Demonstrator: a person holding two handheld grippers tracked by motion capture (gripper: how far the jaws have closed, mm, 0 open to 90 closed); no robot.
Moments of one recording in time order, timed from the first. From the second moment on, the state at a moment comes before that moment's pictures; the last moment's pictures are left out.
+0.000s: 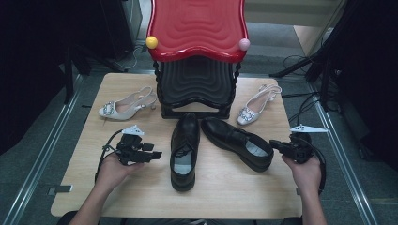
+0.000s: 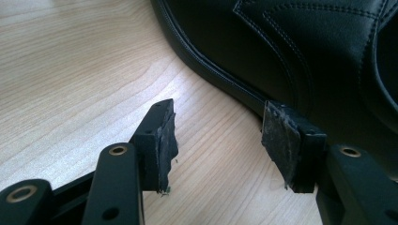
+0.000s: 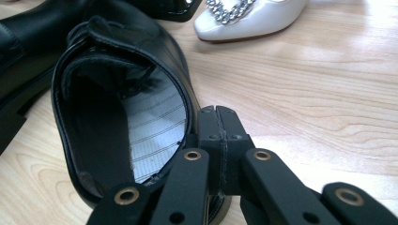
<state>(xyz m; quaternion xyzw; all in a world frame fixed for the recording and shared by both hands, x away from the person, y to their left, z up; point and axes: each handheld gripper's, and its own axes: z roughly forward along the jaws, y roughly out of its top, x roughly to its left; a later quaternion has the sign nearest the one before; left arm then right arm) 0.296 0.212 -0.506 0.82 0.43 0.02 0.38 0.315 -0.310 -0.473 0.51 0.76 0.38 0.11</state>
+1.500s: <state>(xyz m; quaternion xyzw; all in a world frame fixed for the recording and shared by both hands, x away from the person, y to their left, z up) 0.303 0.204 -0.507 0.82 0.44 0.02 0.38 0.321 -0.260 -0.492 0.46 0.80 0.37 0.04</state>
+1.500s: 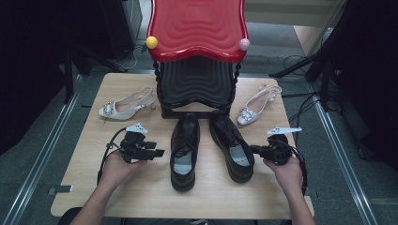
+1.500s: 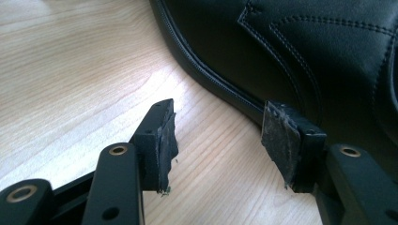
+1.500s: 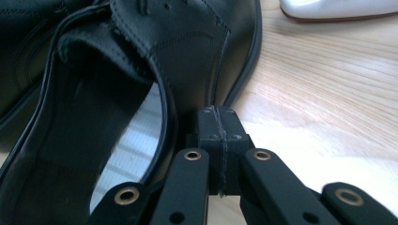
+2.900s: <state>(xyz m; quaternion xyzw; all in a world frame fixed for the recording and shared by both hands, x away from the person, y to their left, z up) 0.303 0.169 -0.518 0.81 0.45 0.01 0.38 0.352 -0.200 -0.497 0.43 0.83 0.37 0.04</state>
